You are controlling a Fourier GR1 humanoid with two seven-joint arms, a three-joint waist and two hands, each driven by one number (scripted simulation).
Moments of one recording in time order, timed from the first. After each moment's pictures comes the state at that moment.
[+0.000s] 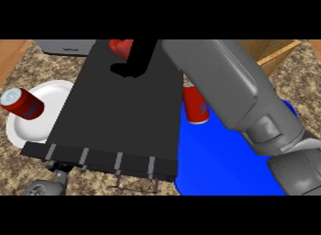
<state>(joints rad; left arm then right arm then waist) -0.07 0.25 -0.19 -1.35 0.01 -0.01 0.05 -1.46 -0.07 0.22 -0.61 0.38 0.41 -0.31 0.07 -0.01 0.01</state>
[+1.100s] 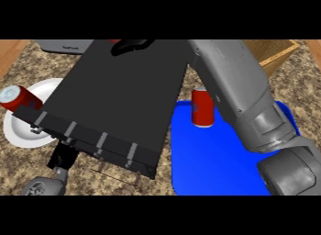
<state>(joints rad) -0.09 0.25 -0.18 -1.34 0.00 -0.01 0.05 -1.44 -0.02 -0.13 -0.48 -0.10 0.33 -0.11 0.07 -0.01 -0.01</state>
